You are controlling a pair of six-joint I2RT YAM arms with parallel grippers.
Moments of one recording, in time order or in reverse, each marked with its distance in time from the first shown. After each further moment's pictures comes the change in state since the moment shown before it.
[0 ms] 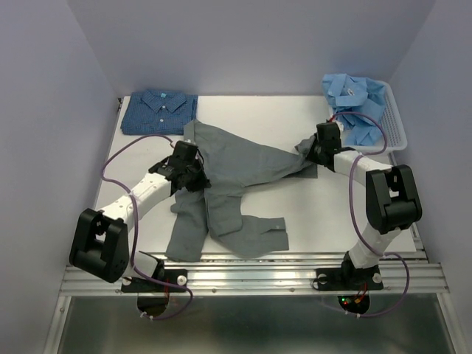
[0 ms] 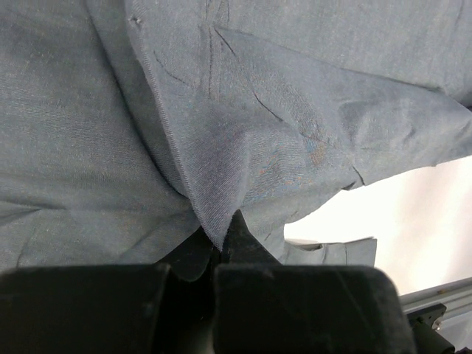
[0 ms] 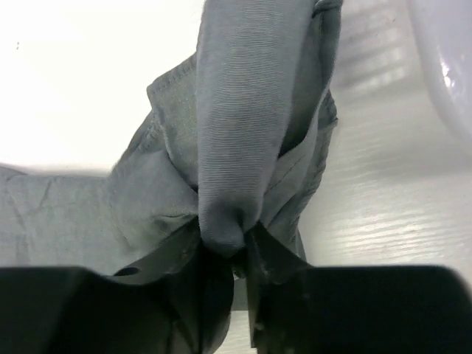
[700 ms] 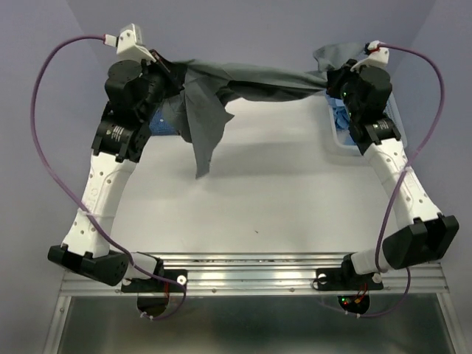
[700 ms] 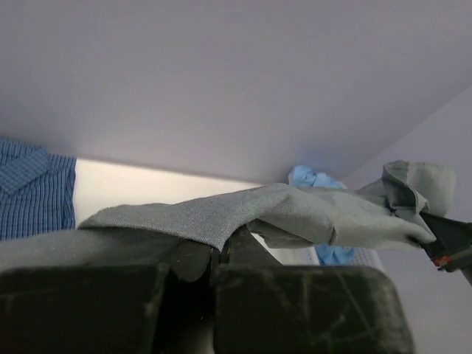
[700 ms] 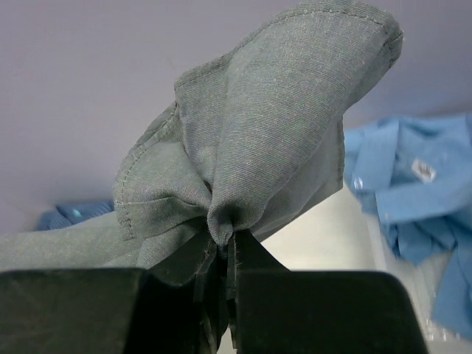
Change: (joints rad) left arm 0.095 -0.012 0.855 0.027 -0.121 0.192; right arm 0.007 -0.289 0.453 -0.031 -0.024 -0.183
